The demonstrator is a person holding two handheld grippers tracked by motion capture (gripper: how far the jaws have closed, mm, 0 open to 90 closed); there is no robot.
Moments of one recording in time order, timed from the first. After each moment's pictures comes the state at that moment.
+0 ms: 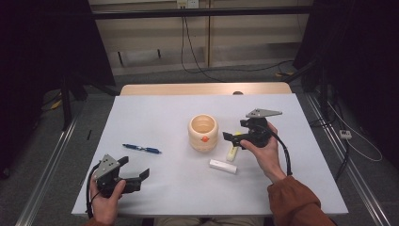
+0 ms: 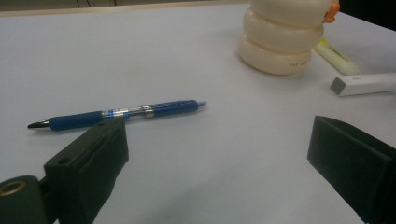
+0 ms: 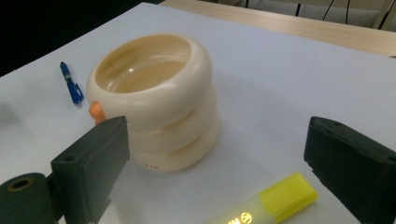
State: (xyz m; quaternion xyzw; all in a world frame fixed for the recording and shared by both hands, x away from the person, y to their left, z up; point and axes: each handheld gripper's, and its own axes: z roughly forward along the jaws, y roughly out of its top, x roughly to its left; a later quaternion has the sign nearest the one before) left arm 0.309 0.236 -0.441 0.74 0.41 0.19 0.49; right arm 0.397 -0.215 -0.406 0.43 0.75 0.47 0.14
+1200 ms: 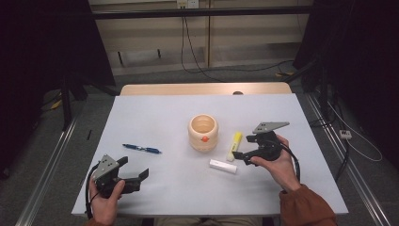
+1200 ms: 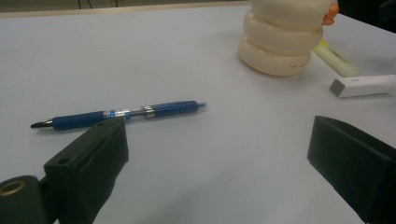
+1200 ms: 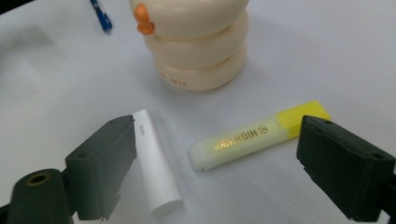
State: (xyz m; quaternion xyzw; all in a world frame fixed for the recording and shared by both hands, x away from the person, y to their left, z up) left arm 0.307 0.235 -0.439 0.74 0.41 0.19 0.49; right arm 0.356 -0.233 -0.407 0.38 0.82 0.41 0.10
